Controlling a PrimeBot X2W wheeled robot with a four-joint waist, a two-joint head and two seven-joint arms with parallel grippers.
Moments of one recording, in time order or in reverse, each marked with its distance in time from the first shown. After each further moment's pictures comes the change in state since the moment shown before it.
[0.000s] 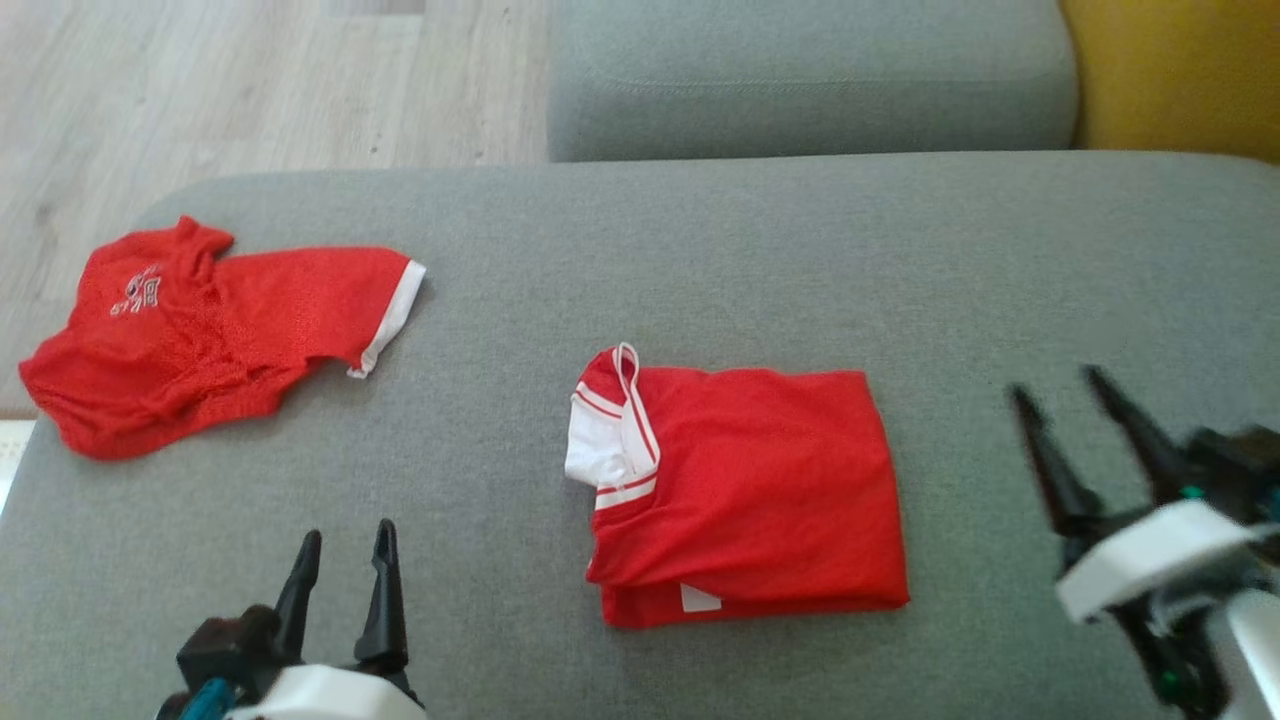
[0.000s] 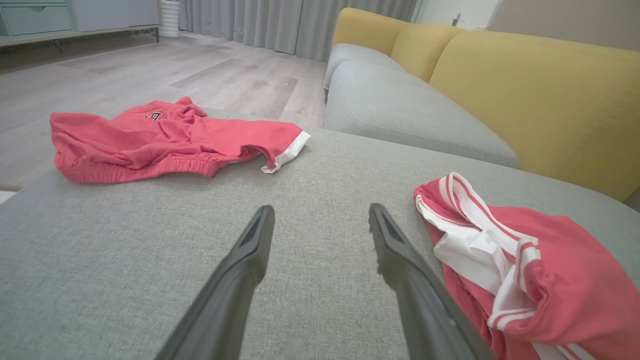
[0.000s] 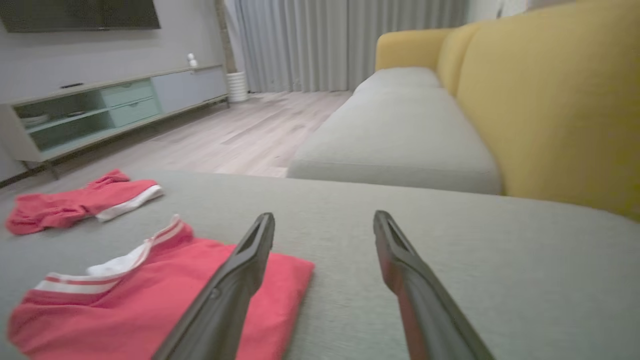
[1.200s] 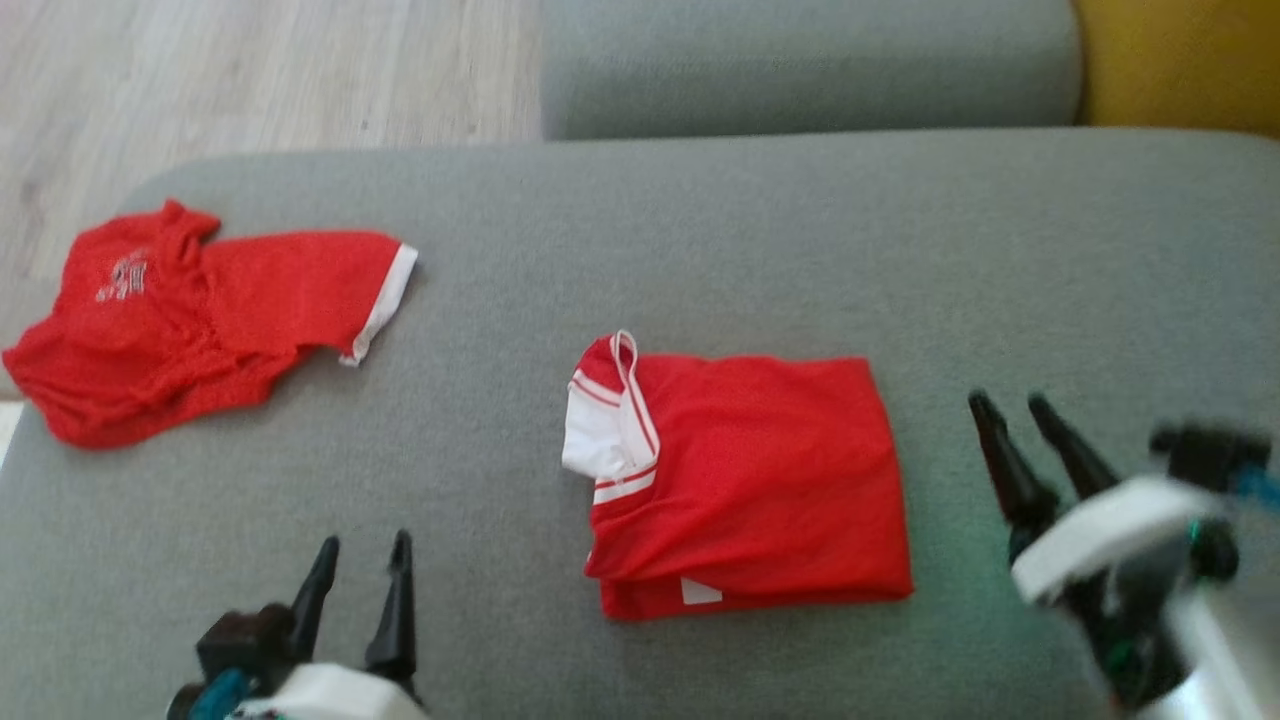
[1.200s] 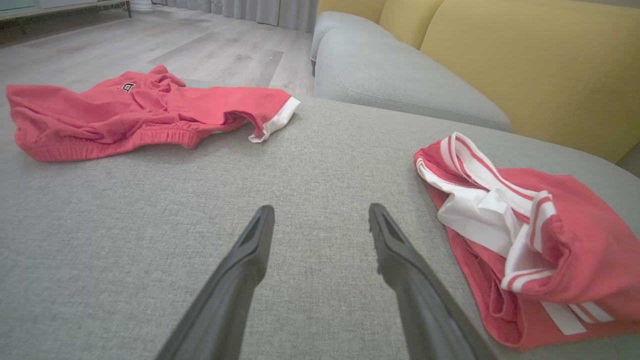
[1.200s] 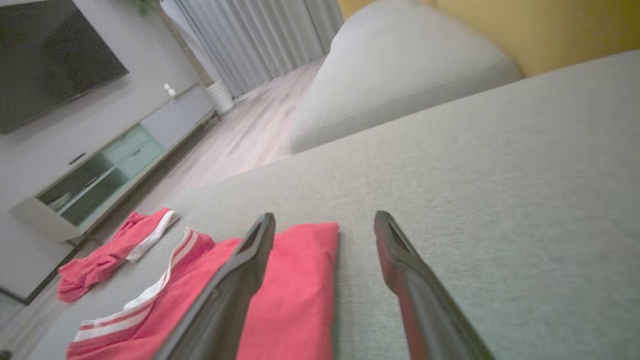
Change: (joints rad) left arm -0.028 0.000 0.022 0.093 0.043 -0.093 0.000; right arm -0.012 0.157 -0.093 0.094 0.185 0.000 0.108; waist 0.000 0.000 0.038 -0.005
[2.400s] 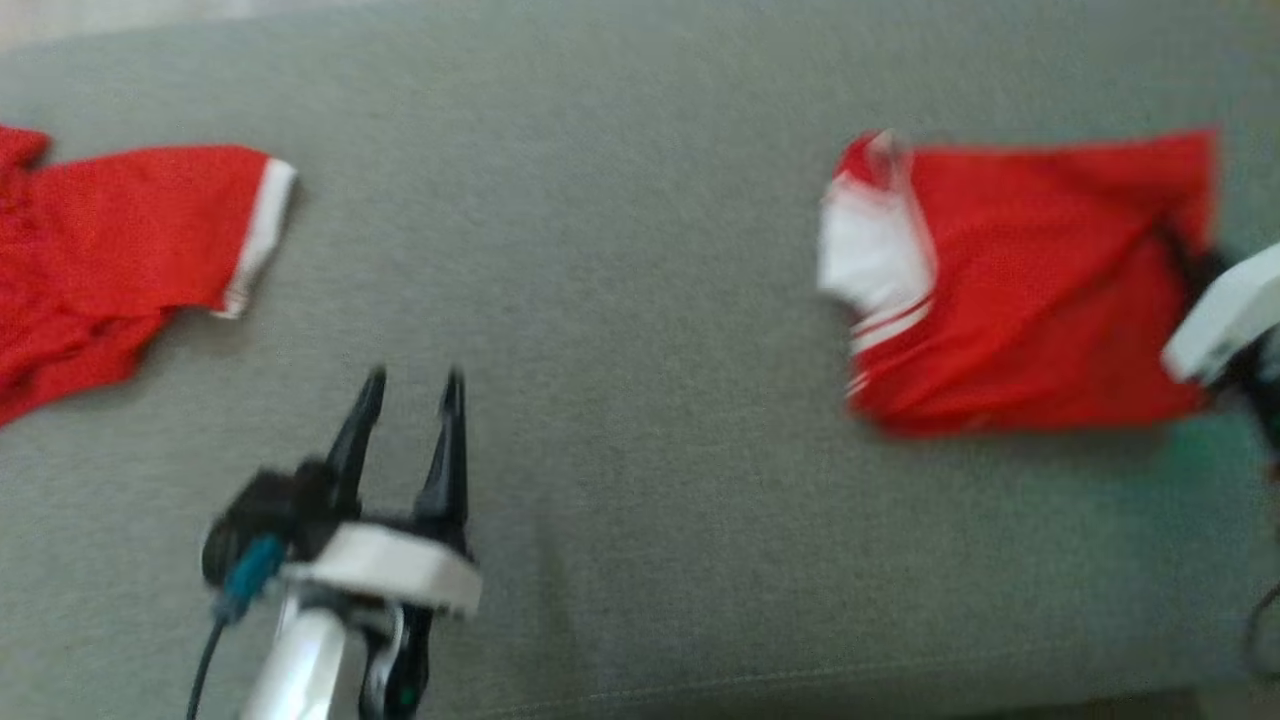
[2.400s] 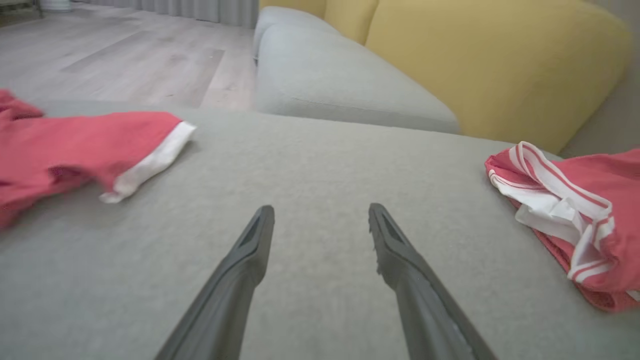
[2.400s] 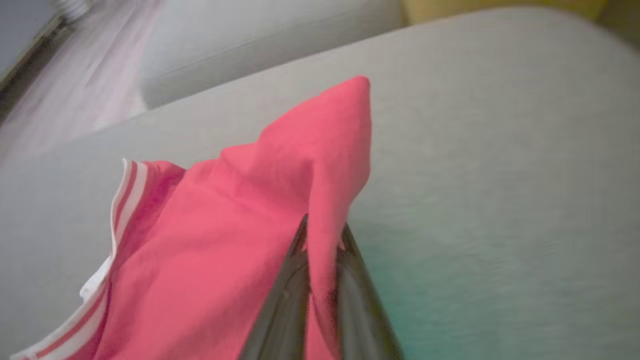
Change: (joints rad) left arm -0.173 -0.002 -0.107 -0.086 -0.013 0.064 0.000; right arm -0.399 -0.136 -0.104 0.259 -0.063 0.000 0.335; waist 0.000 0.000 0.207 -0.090
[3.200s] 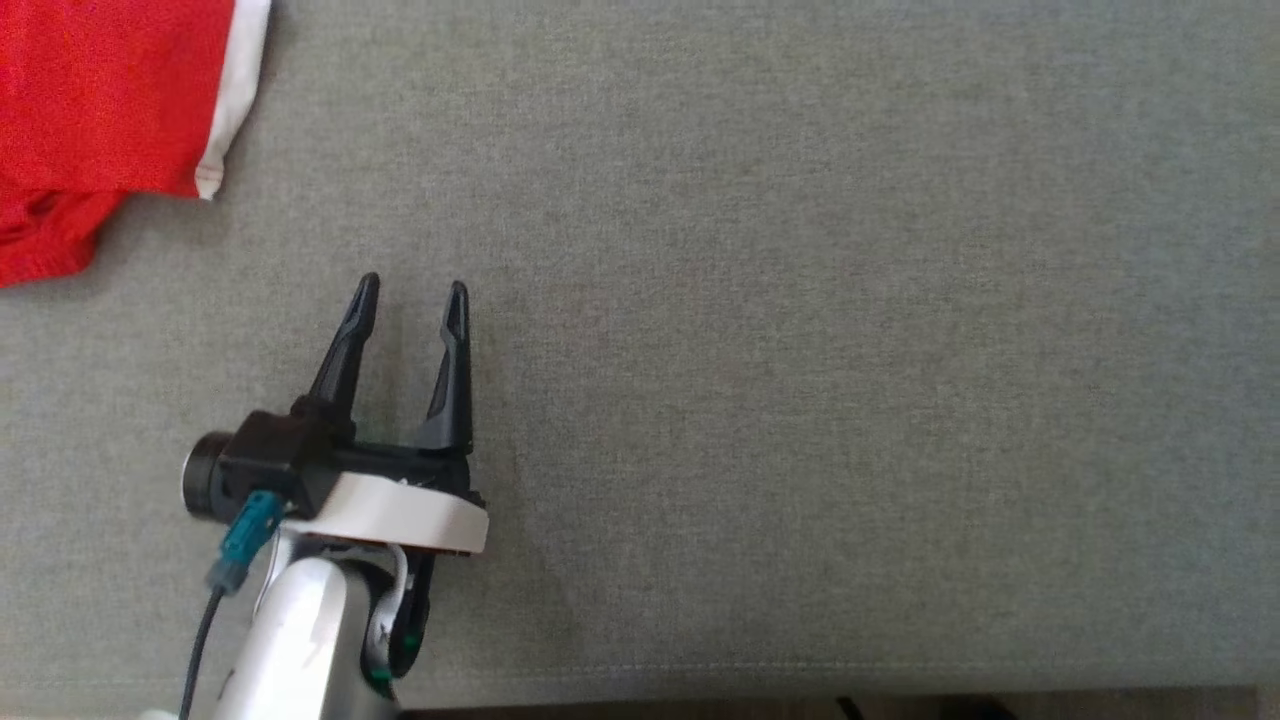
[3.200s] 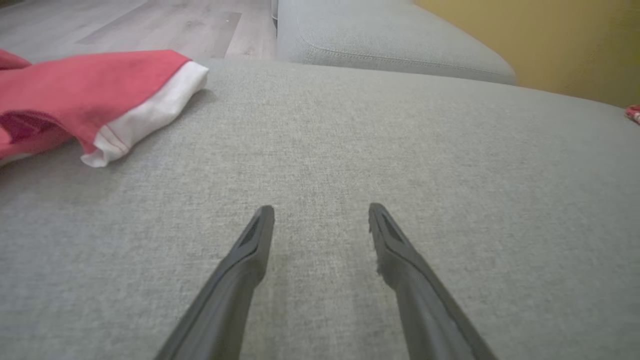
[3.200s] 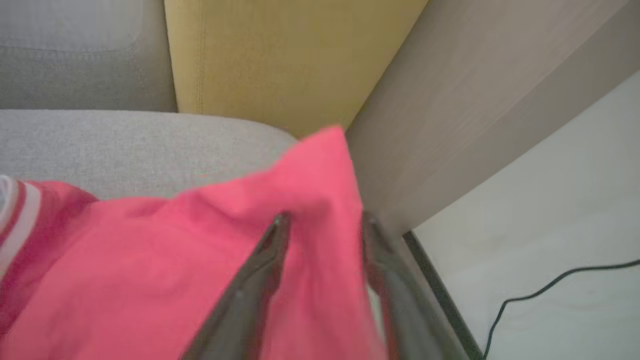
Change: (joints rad) left arm -0.111 -0.004 -0.019 -0.106 0.082 0.023 0.000; right arm -0.522 -0.376 -0.327 0.496 -0.613 0.000 -0.275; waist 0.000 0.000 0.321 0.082
